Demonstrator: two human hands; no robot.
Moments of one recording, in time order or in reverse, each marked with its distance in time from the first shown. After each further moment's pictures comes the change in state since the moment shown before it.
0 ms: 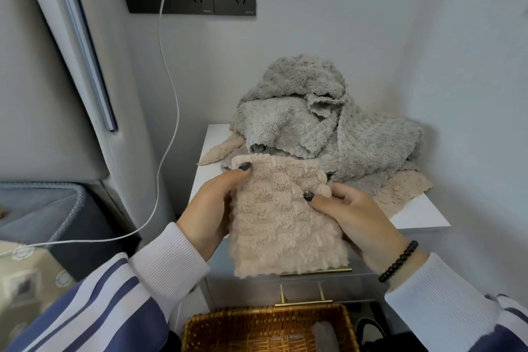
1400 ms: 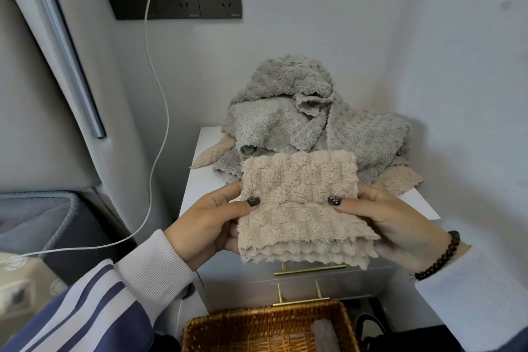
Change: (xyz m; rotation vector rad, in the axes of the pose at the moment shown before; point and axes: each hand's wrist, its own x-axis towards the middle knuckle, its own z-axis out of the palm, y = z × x) left_hand 0.007 -0.016 -0.016 0.128 -0.276 -0.081; right_hand -0.019 -0.011 -0.045 0.189 -0.277 0.101
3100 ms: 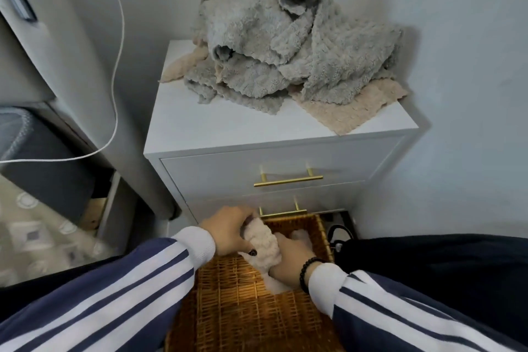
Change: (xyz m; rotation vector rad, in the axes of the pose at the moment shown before) left_hand 0.008 -0.184 -0.002 1.212 -0.199 -0.165; right_hand 0.015 0.251 0.011 -1.195 0.000 0.460
